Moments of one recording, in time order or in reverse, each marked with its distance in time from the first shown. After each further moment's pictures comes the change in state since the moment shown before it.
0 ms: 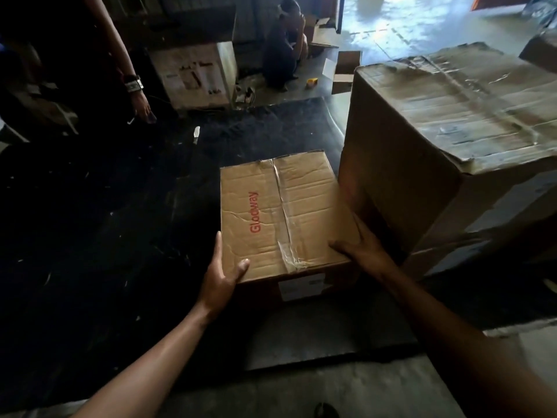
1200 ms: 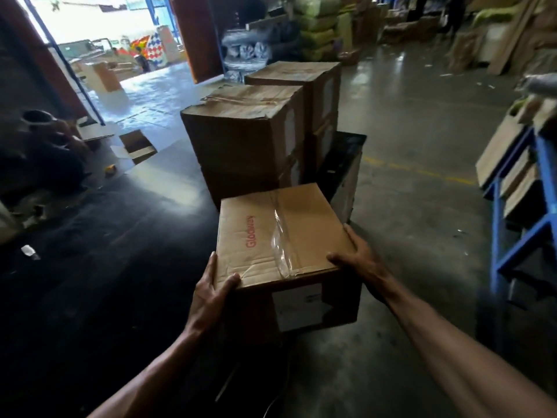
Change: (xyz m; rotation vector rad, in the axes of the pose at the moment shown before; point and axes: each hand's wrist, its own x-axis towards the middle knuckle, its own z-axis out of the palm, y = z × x) left_hand -0.102 0.004 -0.103 0.016 -0.766 0.429; right_hand -0.358 0.043 0.168 0.324 0.828 0.038
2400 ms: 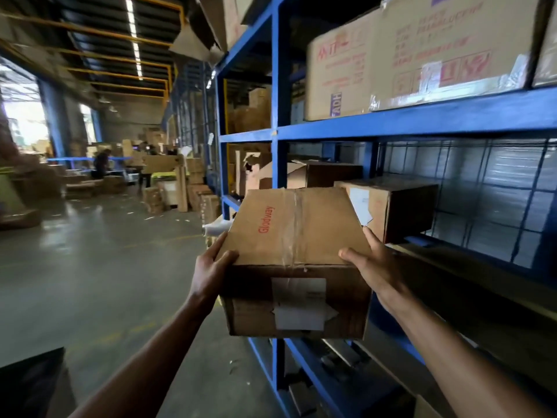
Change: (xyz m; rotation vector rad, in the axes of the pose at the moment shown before) left_hand 0.238 0.444 0.550 -0.495 -0.933 0.559; right_hand -0.079 -0.167 -0.470 -0.165 1.429 -0.103
